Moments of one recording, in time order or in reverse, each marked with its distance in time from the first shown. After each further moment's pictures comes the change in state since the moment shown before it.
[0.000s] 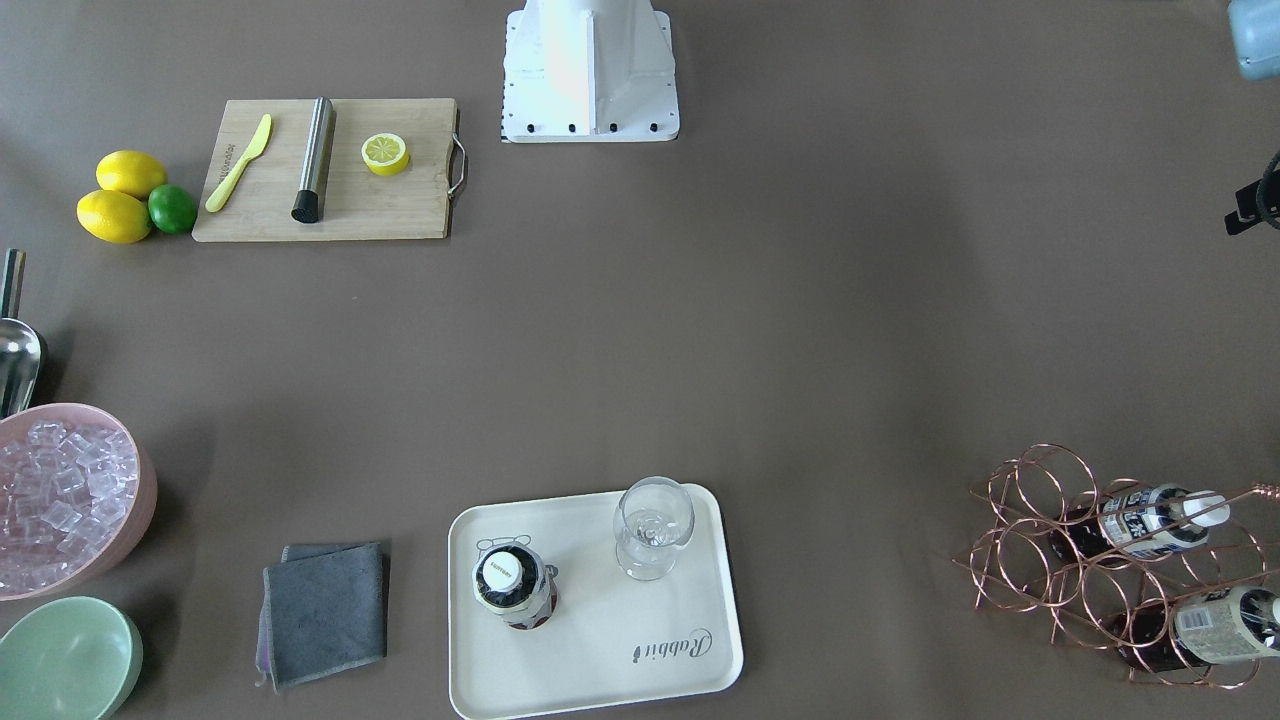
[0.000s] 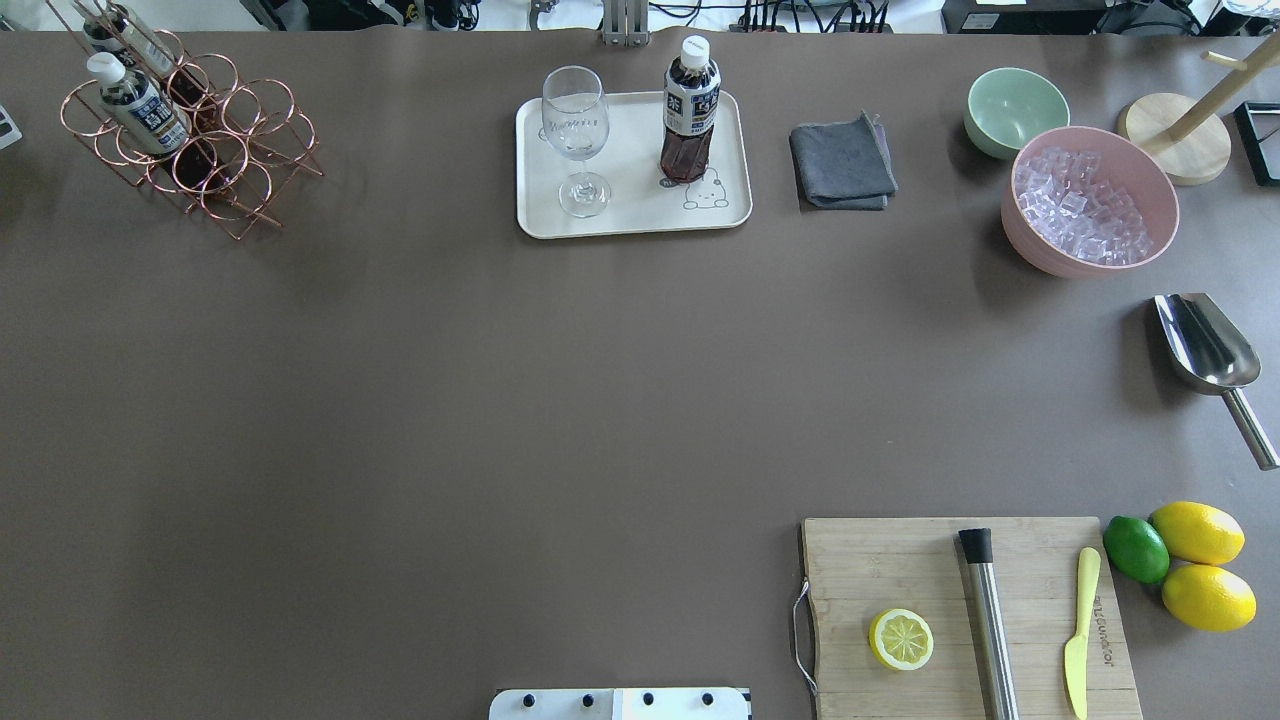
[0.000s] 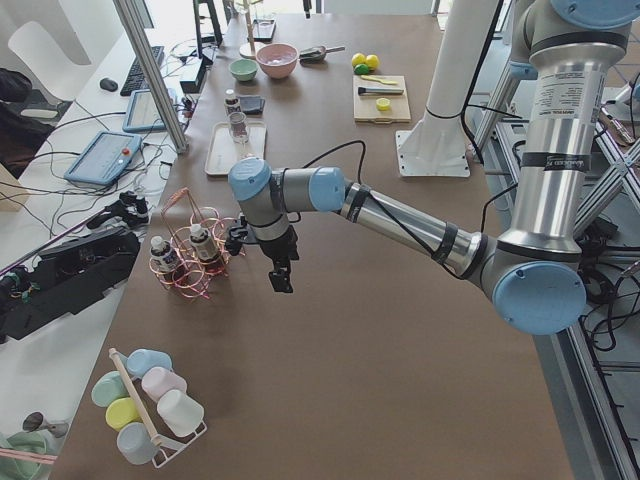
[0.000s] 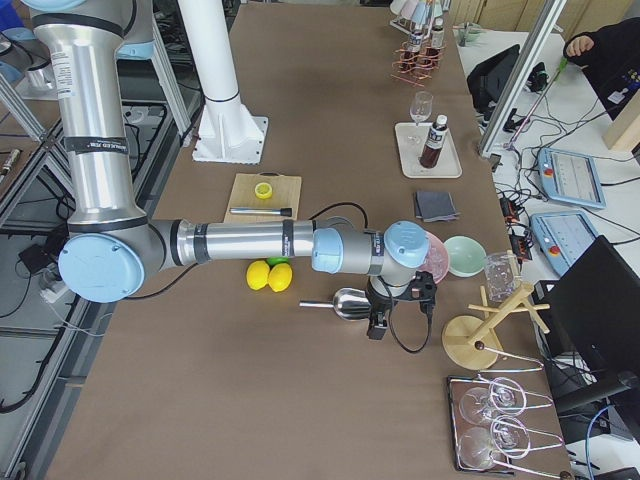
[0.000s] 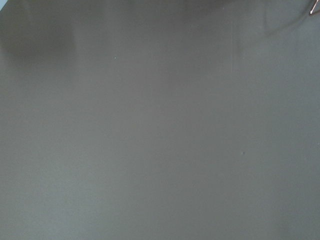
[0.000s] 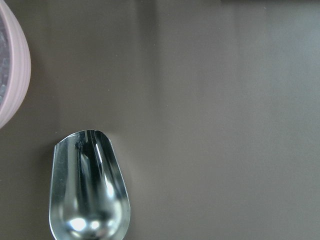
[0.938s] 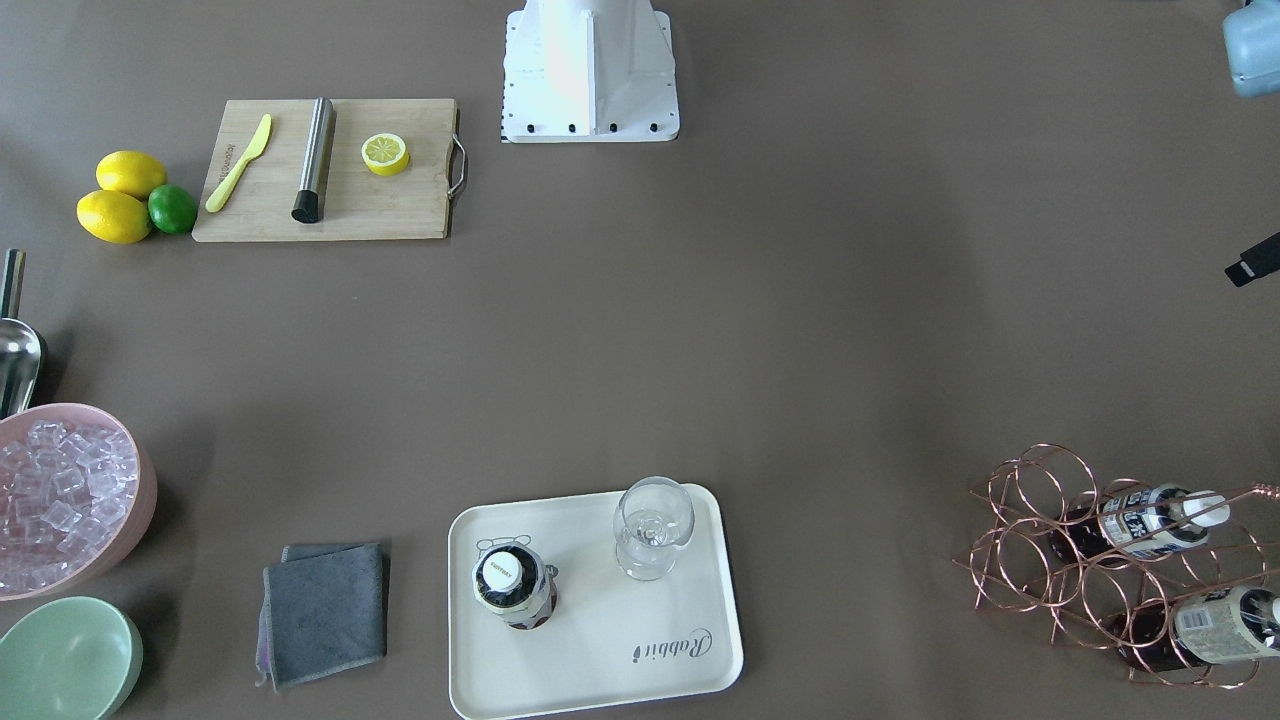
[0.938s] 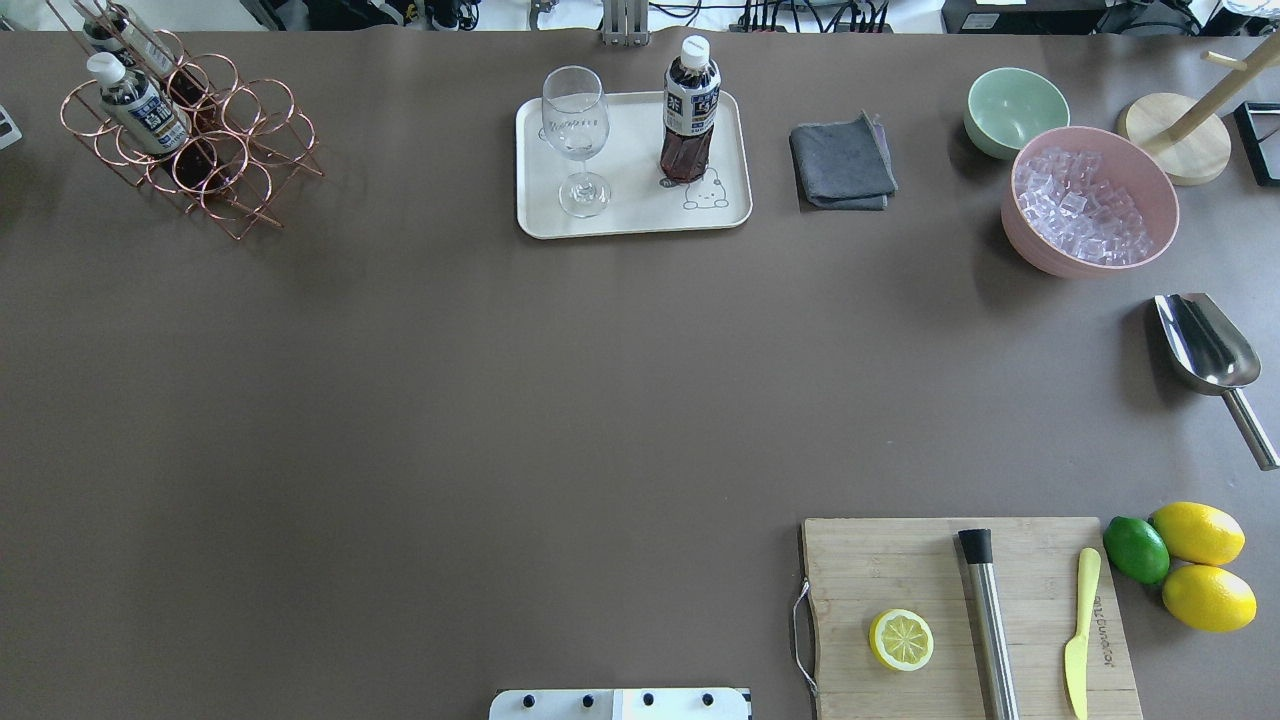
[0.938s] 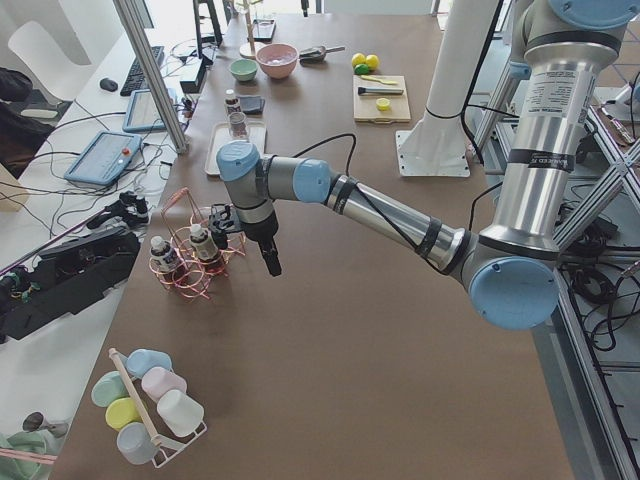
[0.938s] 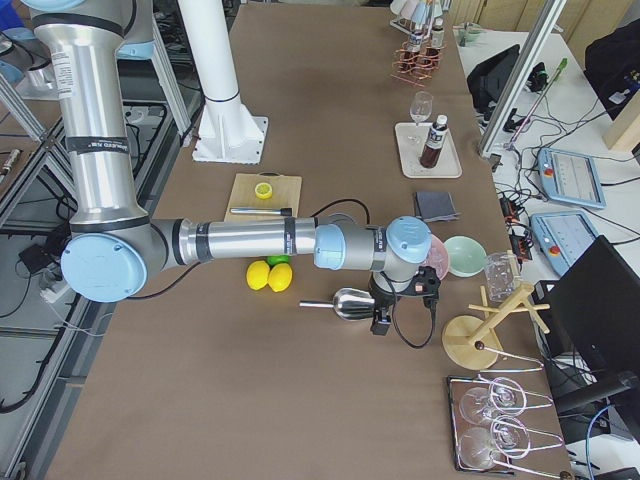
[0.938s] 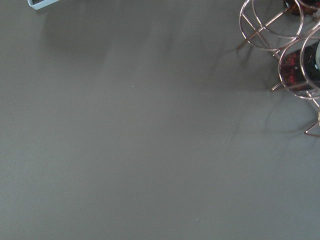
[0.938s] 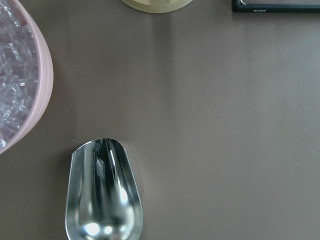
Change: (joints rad) left arm 0.017 -0.083 0.037 -0.081 -0.004 -0.524; right arm 0.005 0.016 0.011 0.001 0.014 -0.004
